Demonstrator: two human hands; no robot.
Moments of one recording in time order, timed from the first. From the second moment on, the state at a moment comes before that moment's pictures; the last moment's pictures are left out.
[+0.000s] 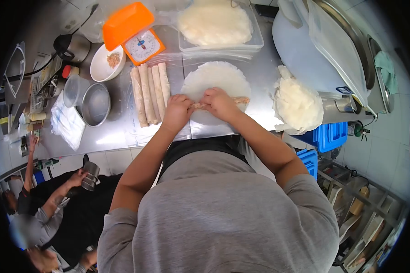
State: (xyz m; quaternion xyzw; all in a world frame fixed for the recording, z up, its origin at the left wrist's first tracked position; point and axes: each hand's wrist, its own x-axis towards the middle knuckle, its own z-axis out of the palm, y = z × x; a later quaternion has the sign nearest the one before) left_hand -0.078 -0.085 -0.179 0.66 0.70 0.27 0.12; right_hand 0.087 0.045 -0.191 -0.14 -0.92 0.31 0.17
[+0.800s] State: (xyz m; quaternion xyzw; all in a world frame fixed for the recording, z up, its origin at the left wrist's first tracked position) left_hand -0.087 -0.098 -0.174 0.78 0.55 0.23 0.18; right_hand 0.170 0.013 -0.170 -0.27 -0.95 0.11 0.14
